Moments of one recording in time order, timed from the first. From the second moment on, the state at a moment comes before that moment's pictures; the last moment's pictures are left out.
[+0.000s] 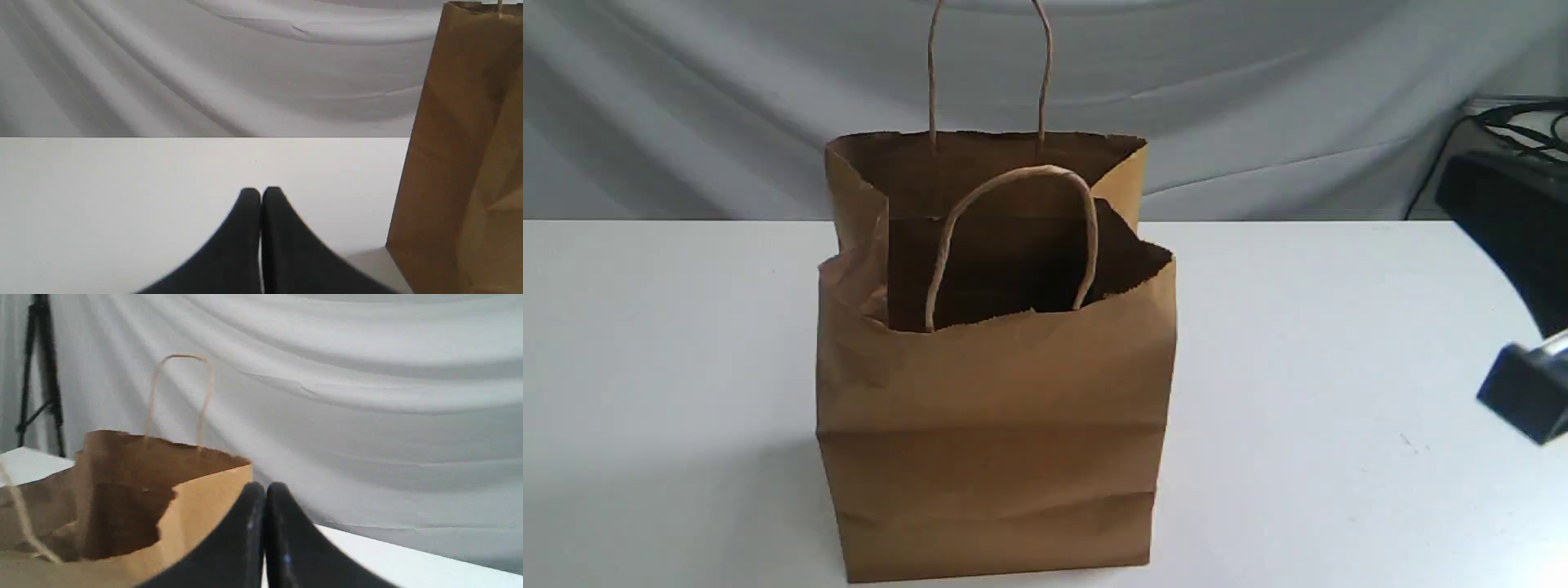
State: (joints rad) left arm -0.01 0.00 0.00 -0.08 0.17 0.05; right arm 0.40 0.74 -0.47 0.20 -0.19 -0.14
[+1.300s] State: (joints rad) left arm -0.01 0.00 0.00 -0.08 0.17 0.06; right arm -0.10 0.01 0.00 0.17 0.11 -0.26
